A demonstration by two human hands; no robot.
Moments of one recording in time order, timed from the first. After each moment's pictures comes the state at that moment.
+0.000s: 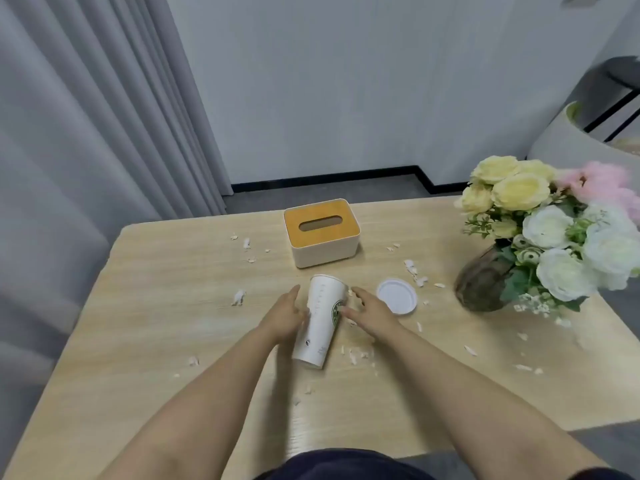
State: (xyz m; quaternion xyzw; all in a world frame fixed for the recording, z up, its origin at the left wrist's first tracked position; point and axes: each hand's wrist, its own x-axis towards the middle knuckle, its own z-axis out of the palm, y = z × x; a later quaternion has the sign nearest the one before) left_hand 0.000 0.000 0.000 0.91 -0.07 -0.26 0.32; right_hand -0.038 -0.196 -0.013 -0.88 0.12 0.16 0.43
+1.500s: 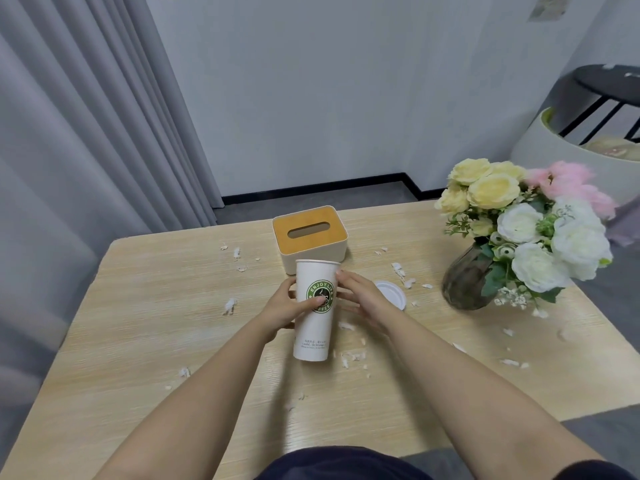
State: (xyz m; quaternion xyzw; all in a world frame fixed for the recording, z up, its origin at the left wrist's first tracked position) left_hand 0.000 -0.018 0.031 0.76 0.03 -0.29 0.58; right_hand -0.025 -0.196 0.029 -0.65 0.19 0.13 0.73
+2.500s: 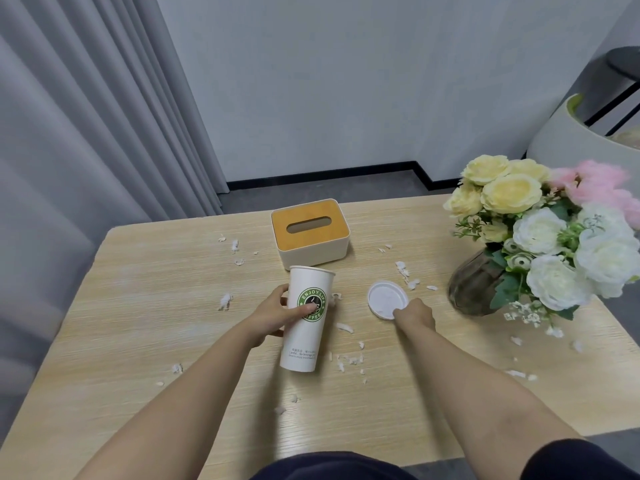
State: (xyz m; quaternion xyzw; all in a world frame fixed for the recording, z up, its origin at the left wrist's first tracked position) left_hand 0.008 -0.010 0.017 0.77 0.04 -0.35 0.54; right_hand -0.031 -0.277 -0.035 -0.84 0.43 0.16 0.30
